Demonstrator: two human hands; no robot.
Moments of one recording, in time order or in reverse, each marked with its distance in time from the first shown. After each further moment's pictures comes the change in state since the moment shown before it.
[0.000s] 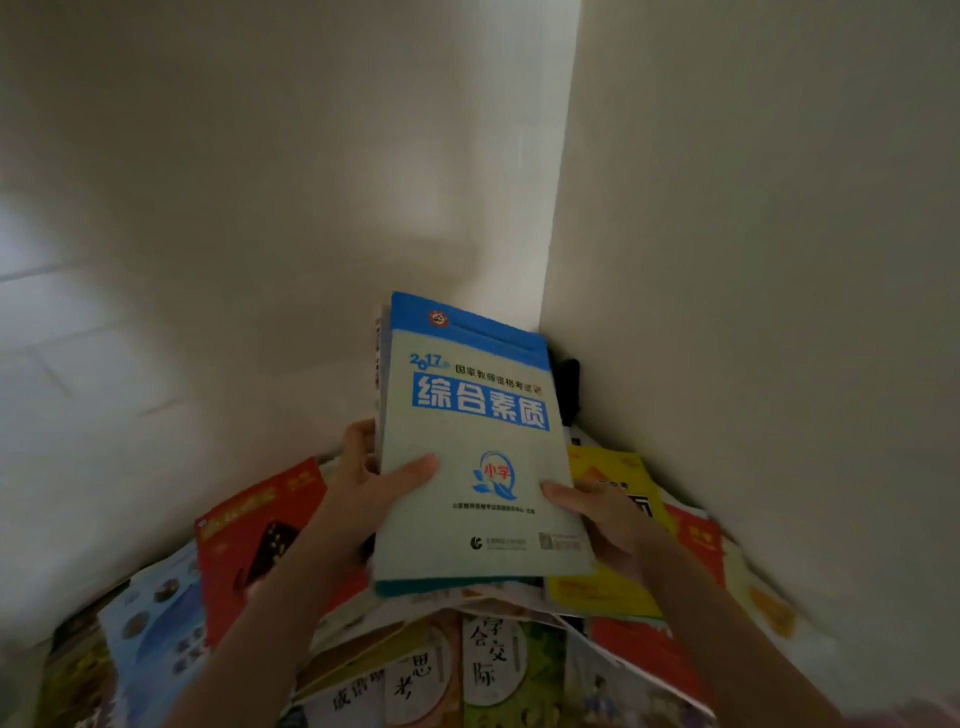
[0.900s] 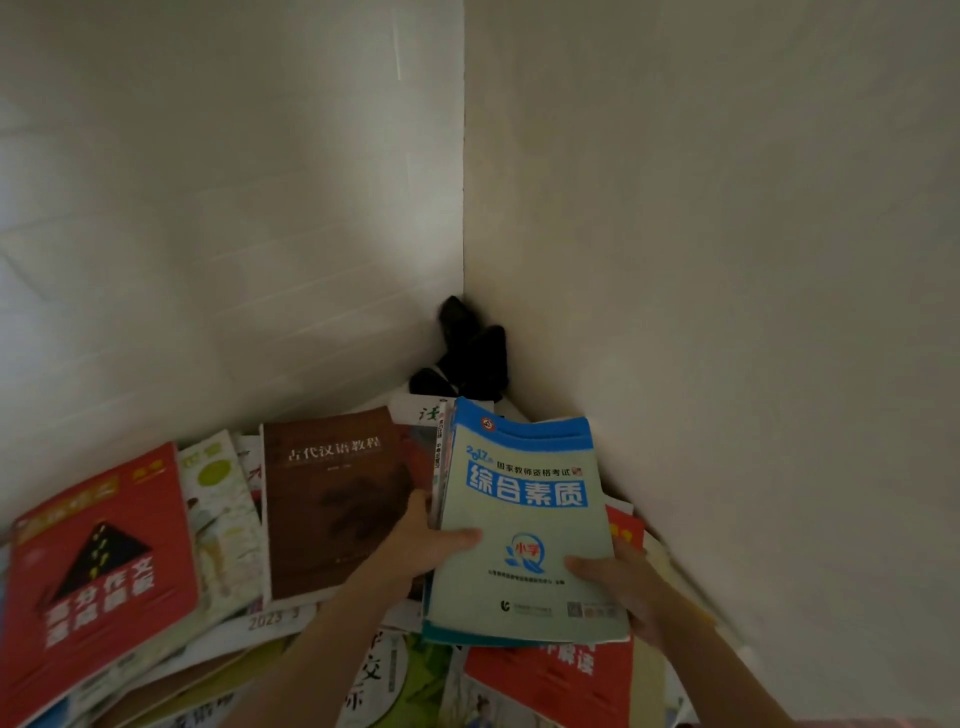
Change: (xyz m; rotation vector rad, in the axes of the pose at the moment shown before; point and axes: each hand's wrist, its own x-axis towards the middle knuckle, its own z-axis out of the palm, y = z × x) left_hand 0.102 -0.156 0.165 0.280 -0.166 -0.415; right_hand 0.014 0.078 -0.191 -0.063 0.204 0.166
